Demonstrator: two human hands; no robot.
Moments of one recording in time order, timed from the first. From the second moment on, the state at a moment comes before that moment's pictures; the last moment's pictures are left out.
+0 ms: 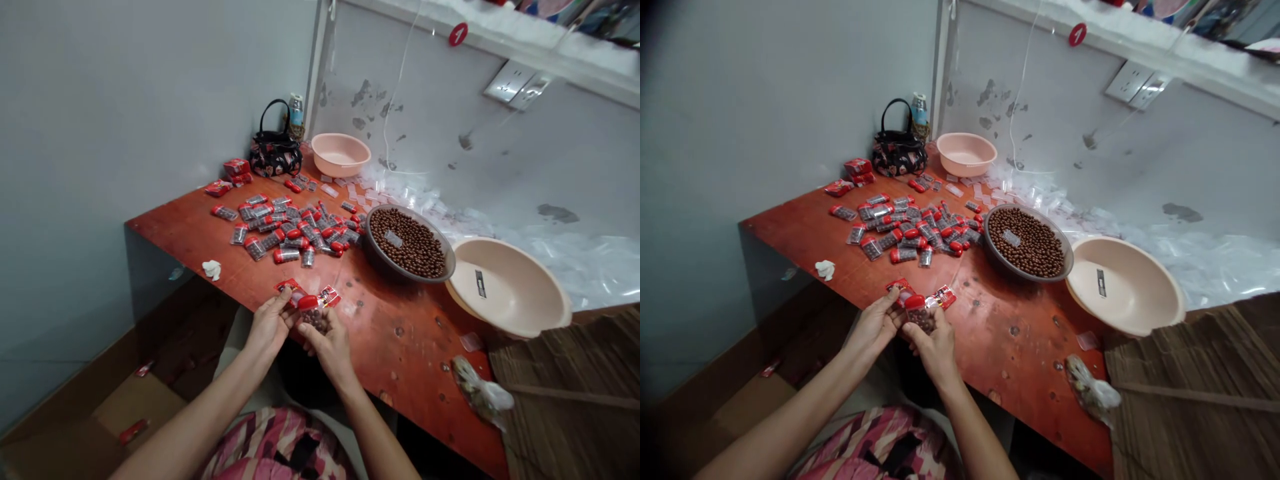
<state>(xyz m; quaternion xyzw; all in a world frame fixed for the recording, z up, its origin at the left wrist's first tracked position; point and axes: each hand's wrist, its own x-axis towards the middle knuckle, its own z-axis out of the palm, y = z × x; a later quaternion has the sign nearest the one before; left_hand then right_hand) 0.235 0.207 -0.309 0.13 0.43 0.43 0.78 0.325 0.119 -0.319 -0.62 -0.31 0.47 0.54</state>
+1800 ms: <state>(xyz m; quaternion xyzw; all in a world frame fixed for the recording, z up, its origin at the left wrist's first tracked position) 0.255 0.199 -0.302 0.40 0.40 0.20 0.80 0.340 0.116 -0.331 -0.53 -0.21 0.54 0.63</state>
